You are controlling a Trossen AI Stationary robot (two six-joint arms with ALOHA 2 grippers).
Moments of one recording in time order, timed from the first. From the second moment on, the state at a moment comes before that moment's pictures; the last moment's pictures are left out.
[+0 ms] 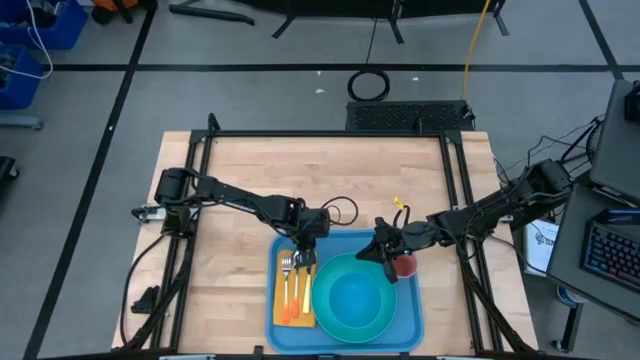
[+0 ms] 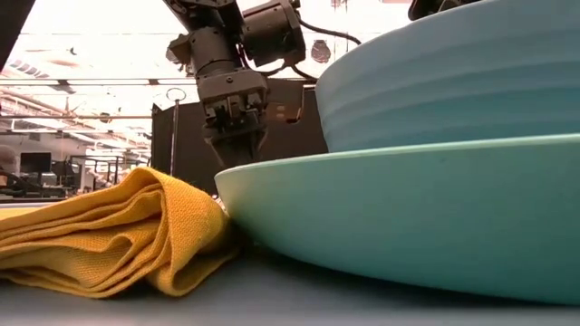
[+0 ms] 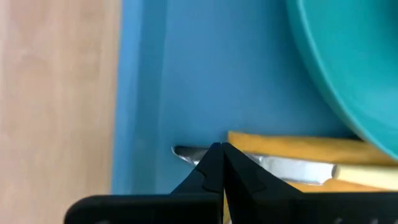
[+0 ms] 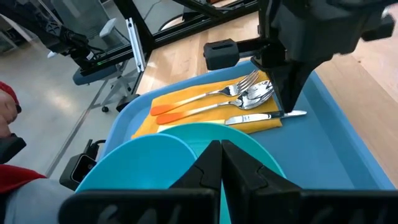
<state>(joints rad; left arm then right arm) -0.06 1.91 1.24 -0.52 0.17 -0.22 0.34 1.29 0.50 0.41 0.11 0.48</state>
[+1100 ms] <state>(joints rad) -0.07 1.98 1.24 -0.49 0.31 -0.27 0.36 1.29 0.51 0.42 0.11 0.49</state>
